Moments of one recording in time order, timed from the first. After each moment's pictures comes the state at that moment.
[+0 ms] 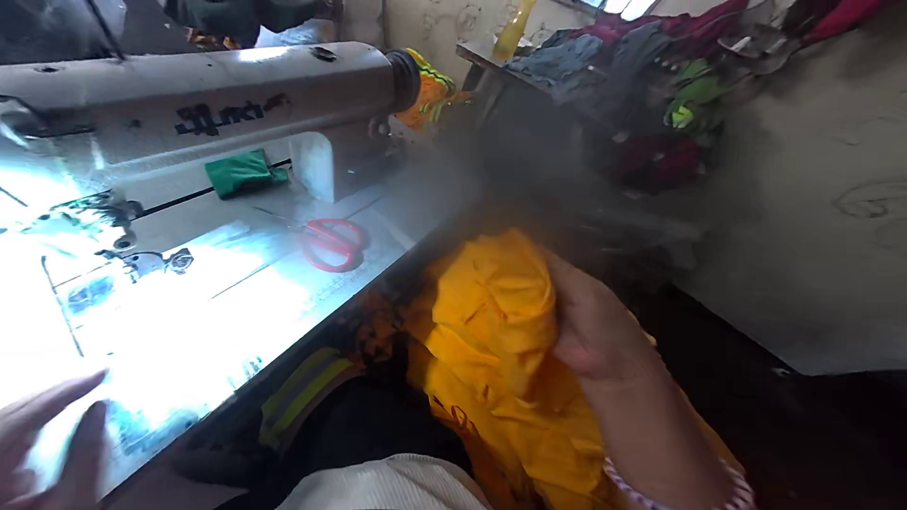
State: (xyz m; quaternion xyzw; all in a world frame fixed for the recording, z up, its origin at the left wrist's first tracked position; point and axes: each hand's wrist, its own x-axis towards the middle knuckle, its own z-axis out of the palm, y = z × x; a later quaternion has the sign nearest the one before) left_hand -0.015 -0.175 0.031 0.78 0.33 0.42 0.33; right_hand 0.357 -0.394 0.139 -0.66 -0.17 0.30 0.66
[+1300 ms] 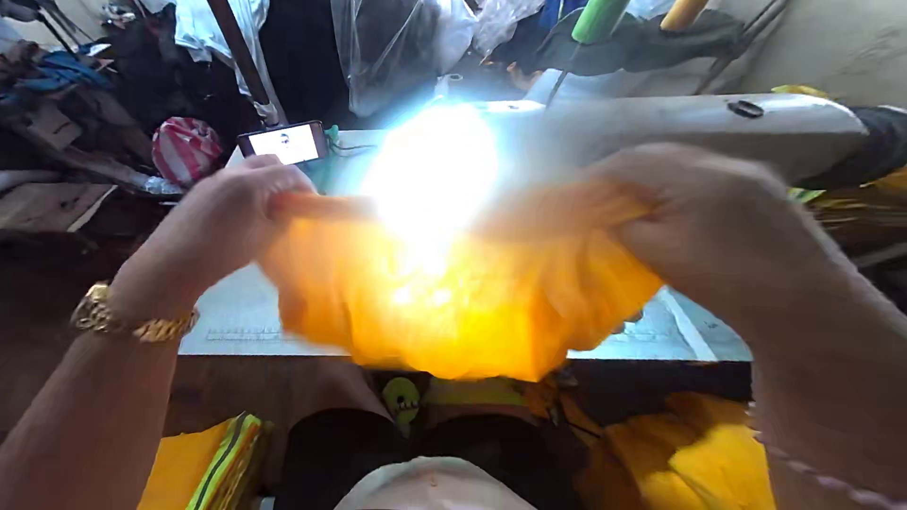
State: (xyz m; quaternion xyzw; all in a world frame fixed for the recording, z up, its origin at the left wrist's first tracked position) left_hand -0.124 -0.112 0.195 0.87 0.42 0.26 0.05; right_hand 0.268 -0.176 0.211 -0.51 -0.81 -0.01 0.28
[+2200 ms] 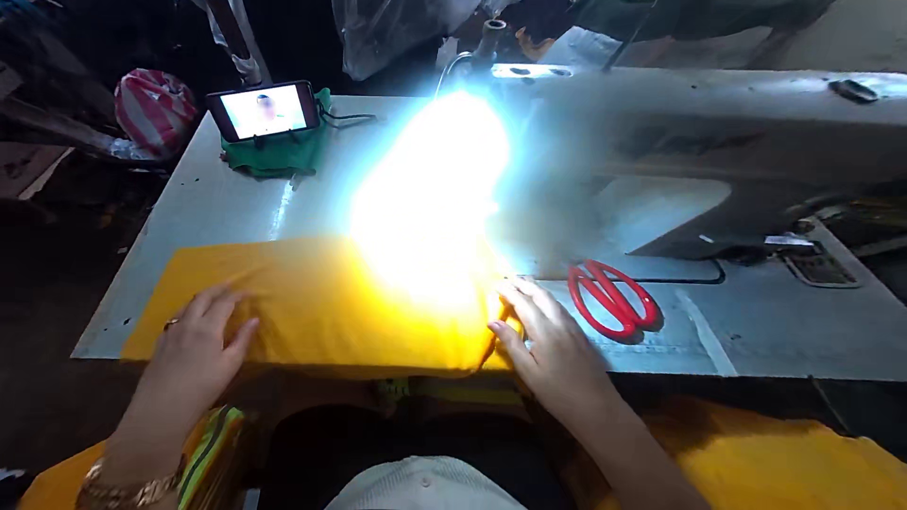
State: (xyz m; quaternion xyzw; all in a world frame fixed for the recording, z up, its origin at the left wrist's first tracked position) left_hand -0.184 -0.188 0.023 0.73 0.66 0.15 0.09; right_hand 0.240 -0.202 0.016 -0.62 -0.75 0.04 0.21
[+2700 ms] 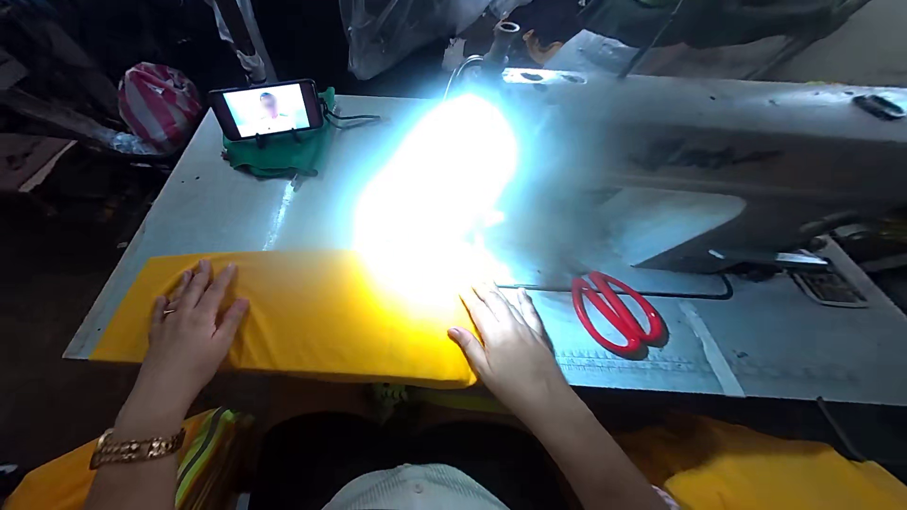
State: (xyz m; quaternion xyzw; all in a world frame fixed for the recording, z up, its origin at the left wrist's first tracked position) left_hand -0.199 -0.169 -0.006 0.70 0.70 0.16 0.04; right_hand 0.211 -0.185 -0.001 -0.60 -0.78 0.00 0.15
